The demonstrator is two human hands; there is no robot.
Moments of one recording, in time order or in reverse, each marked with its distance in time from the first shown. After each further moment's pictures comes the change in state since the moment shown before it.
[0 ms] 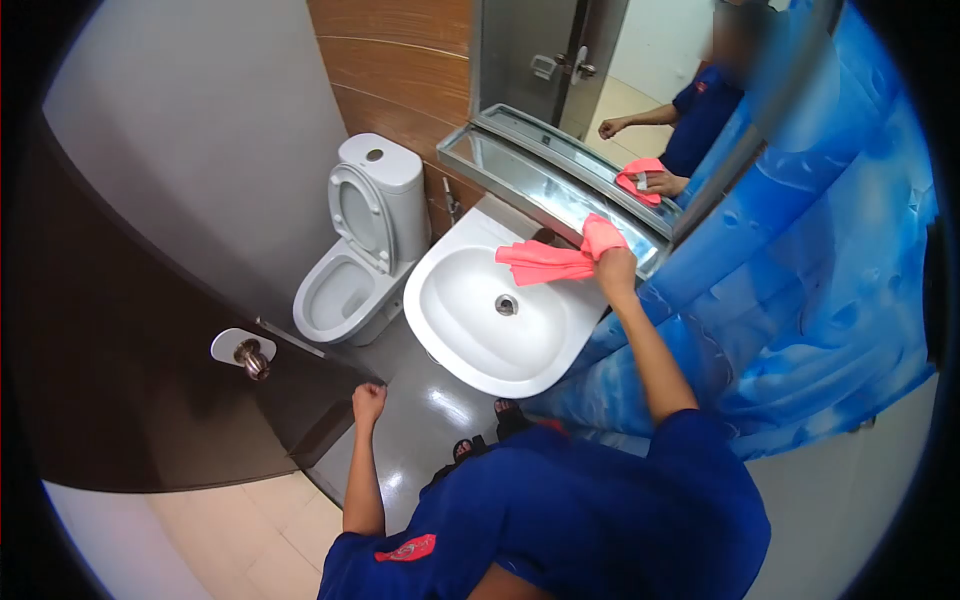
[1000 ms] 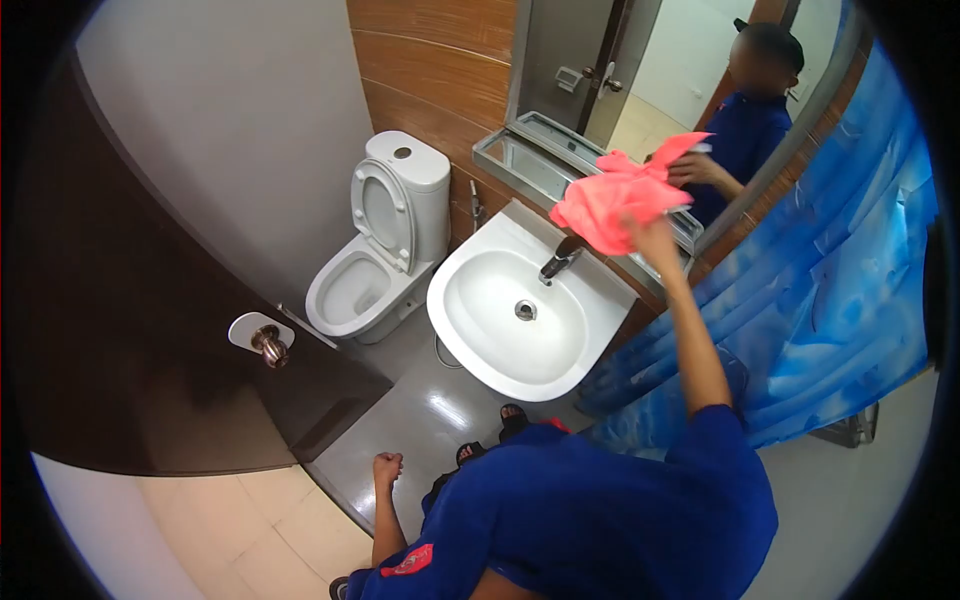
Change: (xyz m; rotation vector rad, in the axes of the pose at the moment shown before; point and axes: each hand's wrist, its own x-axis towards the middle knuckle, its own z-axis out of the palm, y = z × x) left_hand -0.144 -0.110 0.014 -0.361 -0.197 -0.570; right_hand 0.073 0.003 -0.048 0.422 -0.066 0.057
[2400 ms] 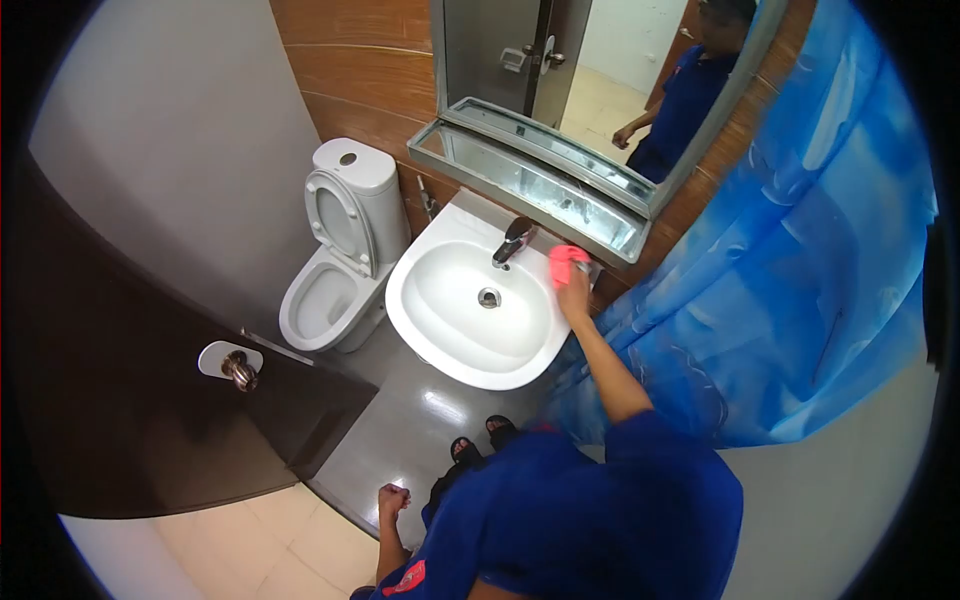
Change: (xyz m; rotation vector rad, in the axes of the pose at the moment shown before) left_hand -0.035 -0.064 0.016 -0.017 -0.187 -0.160; right_hand -0.153 0.053 0.129 -0.138 0.063 0.397
